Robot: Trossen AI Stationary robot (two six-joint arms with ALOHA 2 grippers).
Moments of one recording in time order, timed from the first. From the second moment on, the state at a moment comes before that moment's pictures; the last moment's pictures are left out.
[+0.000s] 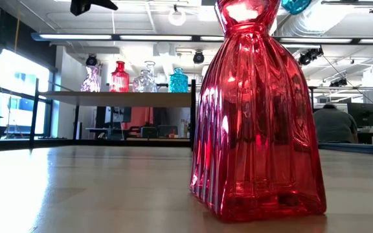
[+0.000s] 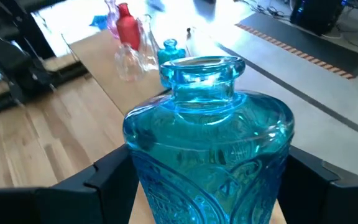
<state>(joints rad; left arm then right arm) 0.31 0.96 1.27 -0.86 -0.02 -0.50 -0.32 0.94 1.49 -1.06 0.27 0.21</state>
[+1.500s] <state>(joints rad) 0.31 0.96 1.27 -0.87 -0.02 -0.43 -0.20 1.08 0.83 0.03 0.26 0.42</state>
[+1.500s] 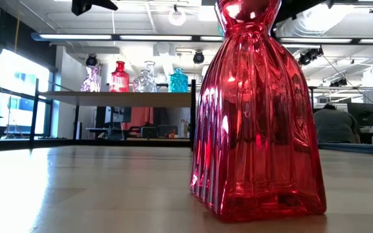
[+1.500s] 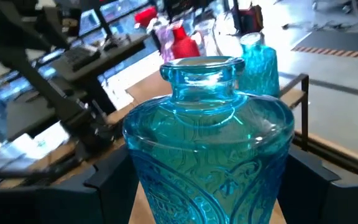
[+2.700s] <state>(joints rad) 0.31 0.96 1.27 -0.87 -0.01 -0.32 -0.16 1.58 0.92 0.77 0.39 0.20</state>
